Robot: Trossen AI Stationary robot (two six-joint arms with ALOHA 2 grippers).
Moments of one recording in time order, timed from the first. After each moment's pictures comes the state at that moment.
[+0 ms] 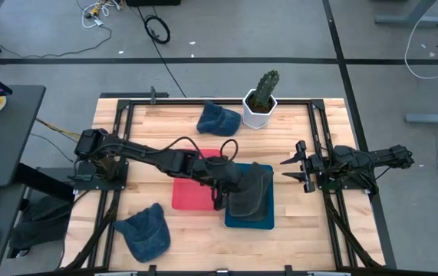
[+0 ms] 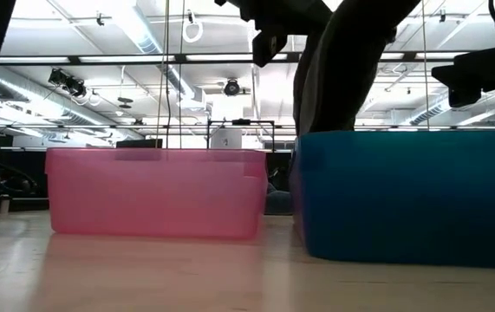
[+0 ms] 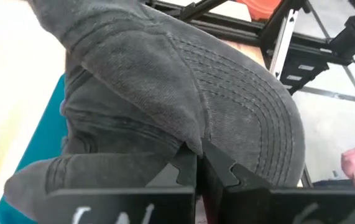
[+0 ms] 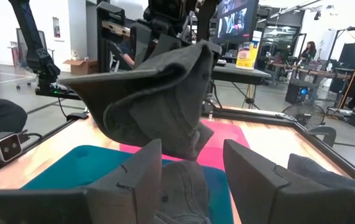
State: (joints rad) left arm -0.18 1.77 1.42 -0.23 0.00 -0.30; right arm 0.16 0.01 0.02 0.02 0.04 -0.11
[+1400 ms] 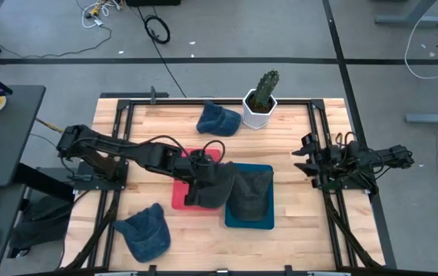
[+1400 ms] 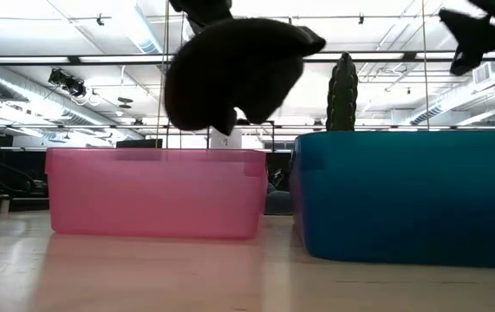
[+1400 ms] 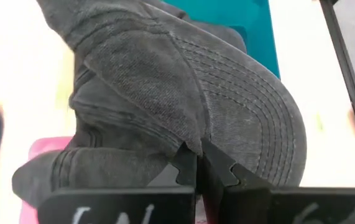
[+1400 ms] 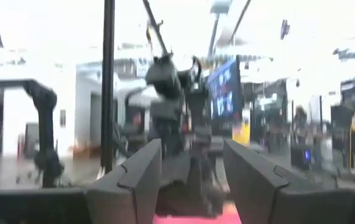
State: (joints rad) left arm -0.21 1.59 1.42 -0.73 -0.09 -0.11; right arm 0.16 0.01 0.02 0.39 0.04 -0.04
